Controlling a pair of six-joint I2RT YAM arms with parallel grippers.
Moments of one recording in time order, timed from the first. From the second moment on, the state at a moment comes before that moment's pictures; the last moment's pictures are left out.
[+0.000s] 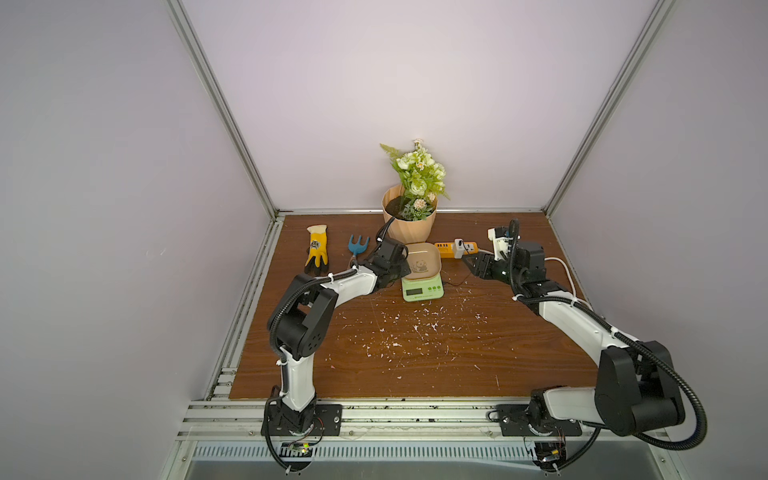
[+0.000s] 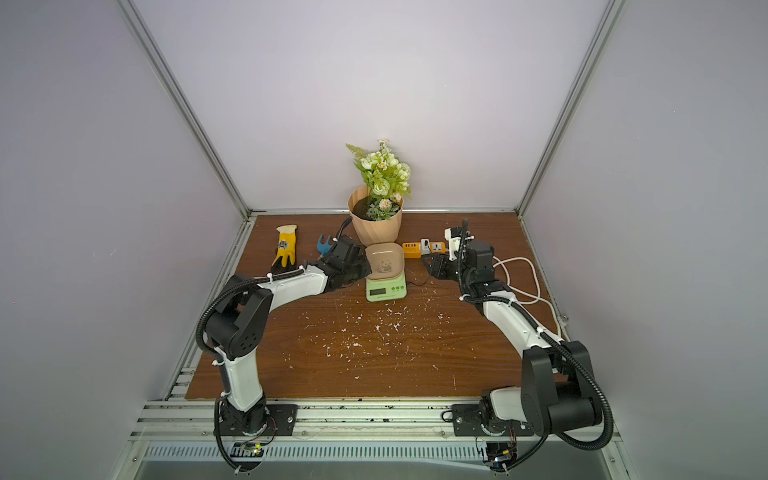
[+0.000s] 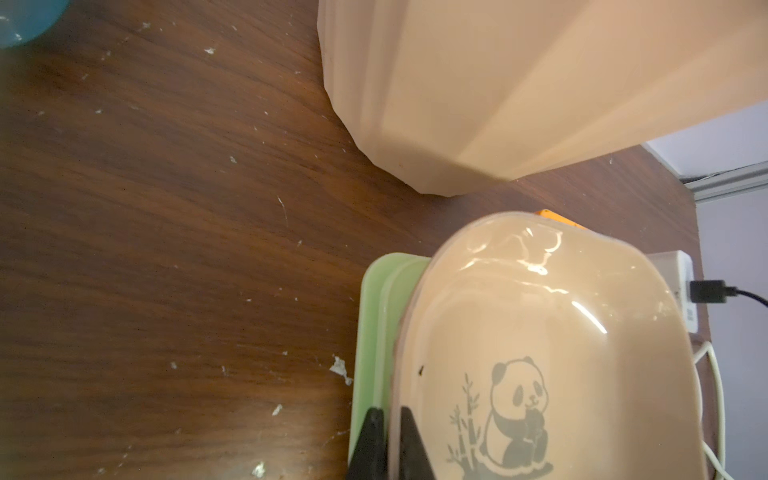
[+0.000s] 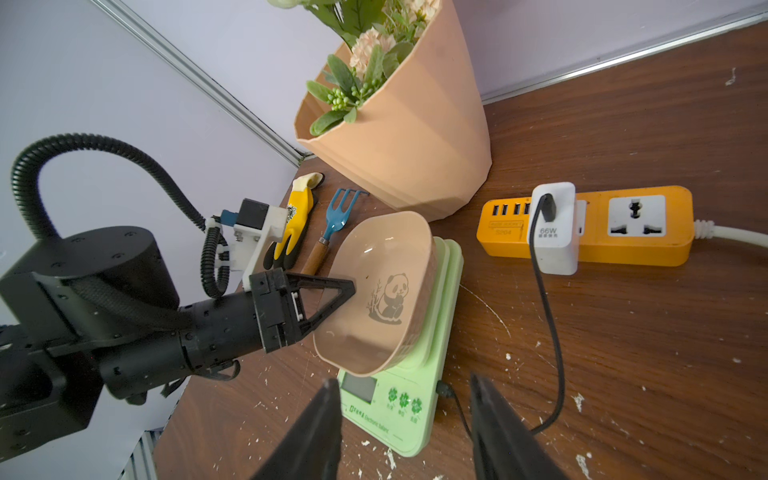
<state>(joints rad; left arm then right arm) -0.56 1.92 1.23 -0.08 -0.07 -0.84 0.19 1.35 0.82 0.08 -0.53 0.43</state>
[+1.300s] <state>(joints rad) -0.57 1.53 1.14 -0.03 -0.41 -0.50 0.06 1.18 0.70 0.12 -0.01 0.43</state>
